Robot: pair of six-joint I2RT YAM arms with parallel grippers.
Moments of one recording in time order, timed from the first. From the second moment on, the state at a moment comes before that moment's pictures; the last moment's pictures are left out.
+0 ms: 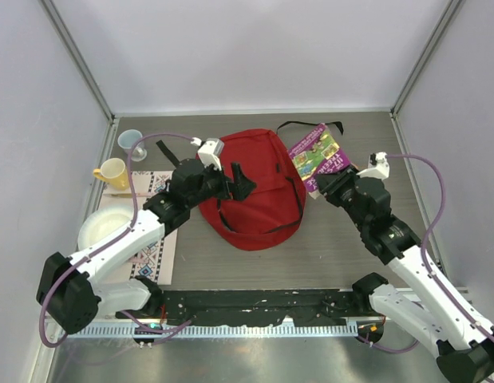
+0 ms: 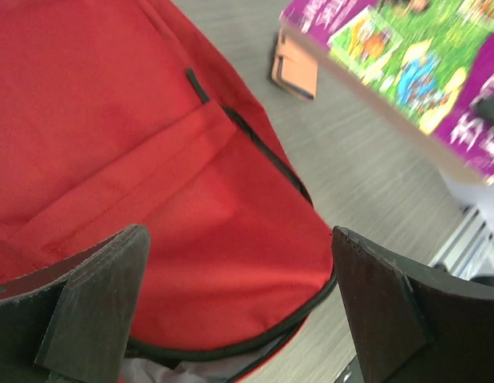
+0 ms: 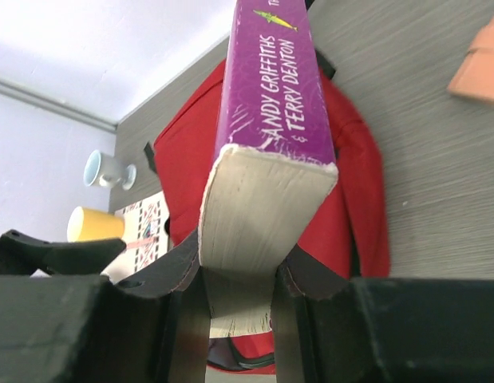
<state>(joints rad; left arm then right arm) -0.66 1.18 0.86 0.03 0.09 -0.50 0.48 0.75 0.71 -0.24 0.22 0.88</state>
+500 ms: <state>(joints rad) -0.92 1.48 1.08 -0.22 0.20 -0.26 0.47 0.66 0.80 -0.45 0.42 0.77</state>
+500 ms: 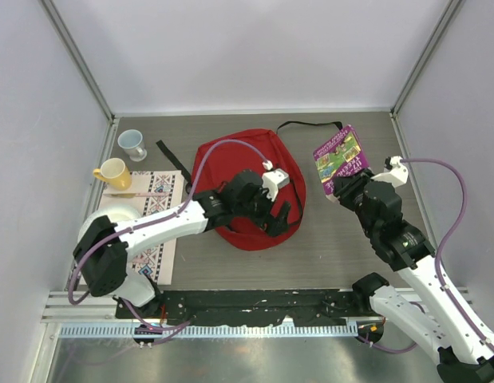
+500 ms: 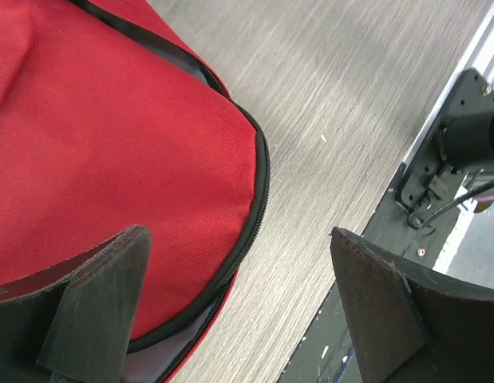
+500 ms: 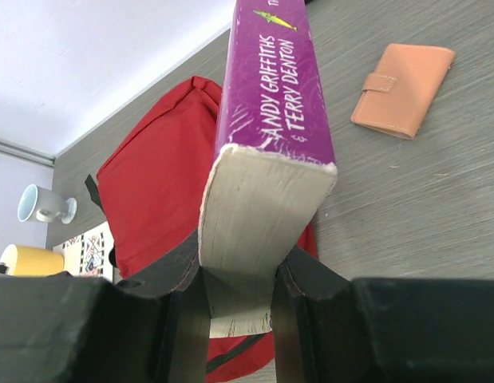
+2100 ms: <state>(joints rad) -0.98 1.65 1.29 -0.39 0.04 -0.18 0.47 0.59 0.80 -0.56 0.44 0.79</state>
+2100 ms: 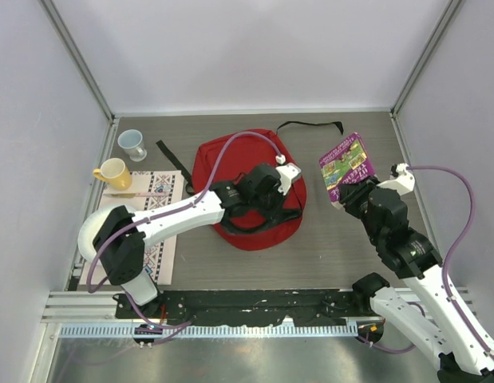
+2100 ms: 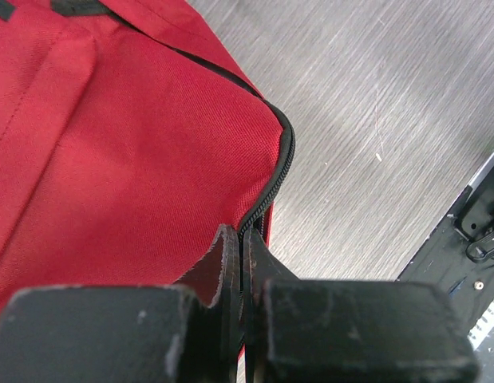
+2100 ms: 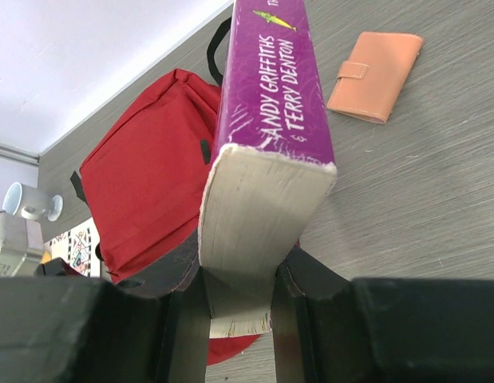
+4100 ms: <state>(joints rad) -0.71 1.46 1.45 -0.32 0.11 -0.37 0.47 1.17 0.55 0.31 -0.34 1.28</state>
